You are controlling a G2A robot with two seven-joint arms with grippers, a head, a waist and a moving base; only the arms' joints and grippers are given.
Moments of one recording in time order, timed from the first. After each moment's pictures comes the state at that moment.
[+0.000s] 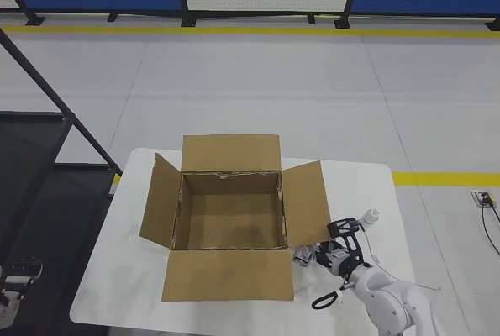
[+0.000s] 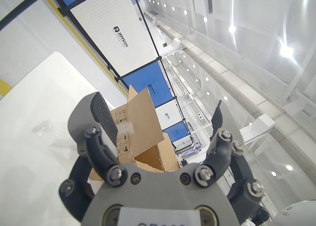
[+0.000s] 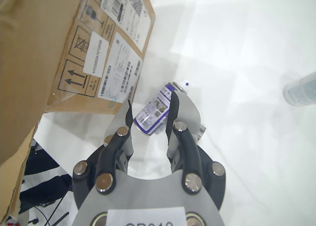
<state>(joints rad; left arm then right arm) 1.79 -1.18 -2.16 -1.72 -0.45 -0.67 -0.46 -1.32 -1.36 1.46 -1.75 -1.05 -0.22 0.71</state>
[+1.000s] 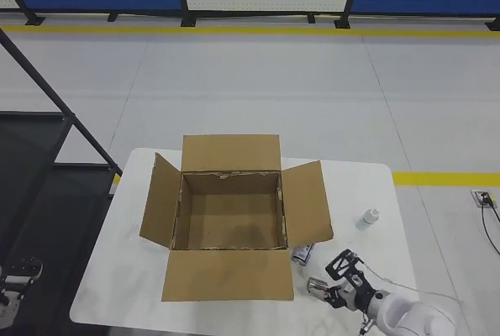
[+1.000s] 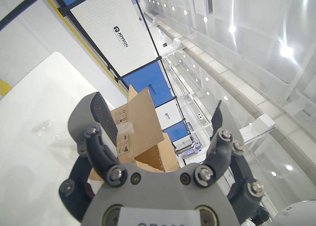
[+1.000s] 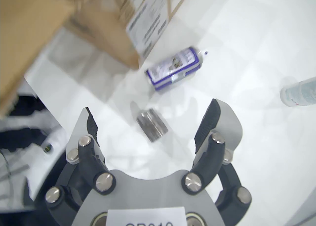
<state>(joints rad) 1.79 -1.18 -2.16 -1.72 -0.45 -0.67 -0.46 -1.52 -1.29 1.56 -1.91 -1.30 -0.64 0.78</state>
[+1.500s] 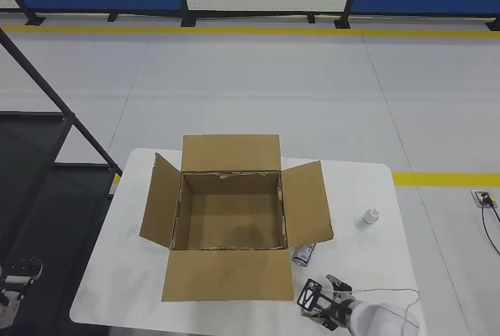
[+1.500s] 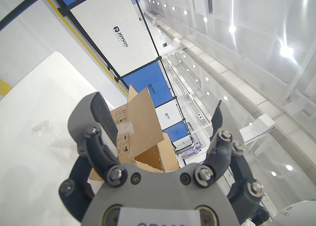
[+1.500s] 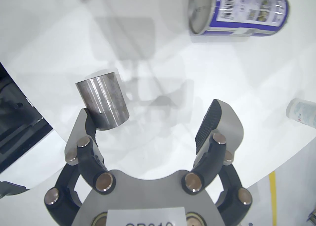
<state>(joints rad) 1.79 -1.18 -2.16 -1.72 -0.45 -0.67 -0.46 -1.46 -1.28 1.33 -1.84 -1.74 -0.69 0.83</state>
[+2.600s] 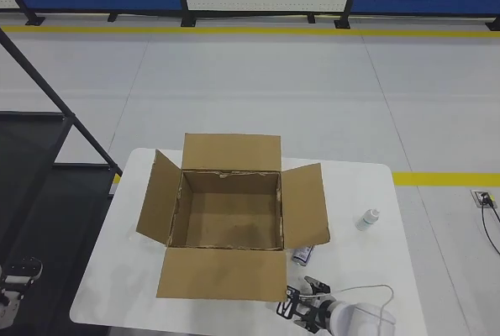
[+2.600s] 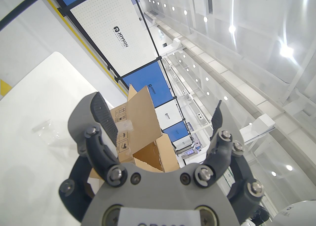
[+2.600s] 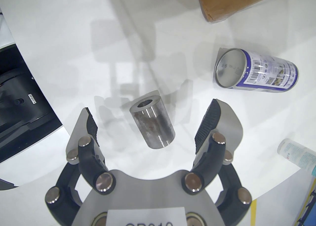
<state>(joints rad) 1.79 -1.18 -2.16 -1.72 -0.45 -0.67 -0.46 -1.41 -1.27 1.19 -1.84 -1.75 -0.68 0.82</state>
